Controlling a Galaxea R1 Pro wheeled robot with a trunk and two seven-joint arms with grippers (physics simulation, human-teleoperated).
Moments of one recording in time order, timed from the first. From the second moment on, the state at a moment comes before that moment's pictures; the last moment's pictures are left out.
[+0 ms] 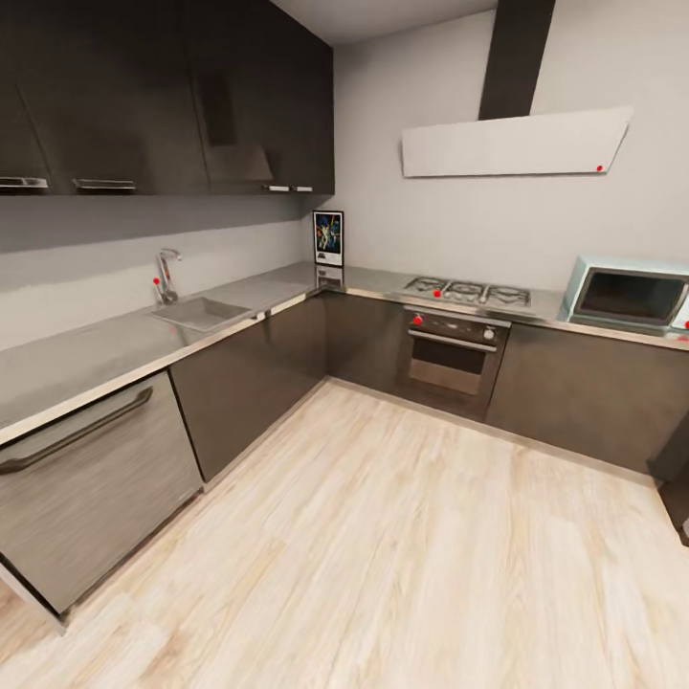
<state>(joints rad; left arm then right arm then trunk) 0.06 0.04 0.27 -0.70 0.00 0.00 0.00 -0.02 -0.04 0.15 -0.50 0.07 -0.18 -0.08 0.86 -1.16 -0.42</state>
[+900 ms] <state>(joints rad) 0.06 0.04 0.27 -0.70 0.00 0.00 0.00 -0.02 -0.04 0.15 -0.50 0.07 -0.18 -0.08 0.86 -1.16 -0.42</state>
